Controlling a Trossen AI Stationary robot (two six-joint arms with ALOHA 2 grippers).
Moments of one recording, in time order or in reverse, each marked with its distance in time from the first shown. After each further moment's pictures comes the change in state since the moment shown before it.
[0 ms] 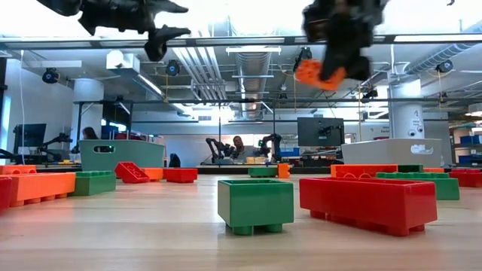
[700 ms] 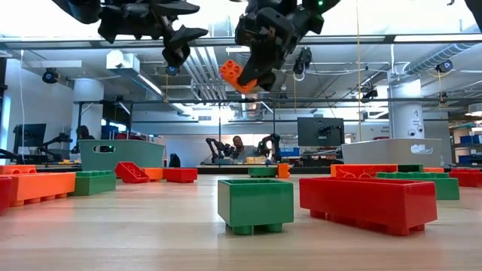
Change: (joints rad) left arm -0.176 0.158 0.000 0.047 0.077 0.151; right arm -0.264 0.400 0.424 0.091 -0.314 -0.703
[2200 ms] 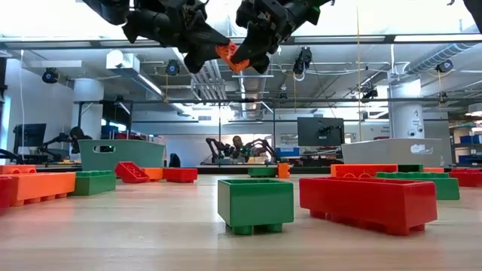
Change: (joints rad) left arm 0.006 0.203 0.180 -0.094 -0.232 0.261; right arm -0.062 -0.003 0.132 -0.027 -0.049 -0.064
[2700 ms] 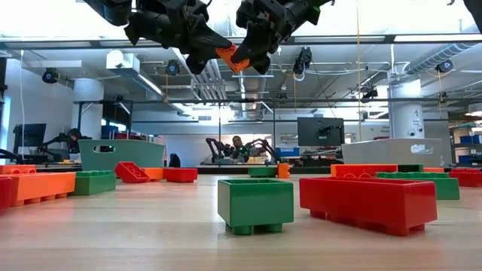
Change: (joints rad) left arm -0.002 0.014 0.005 0.003 0.020 0.005; right arm 0.000 0.000 0.000 0.004 0.002 0.033
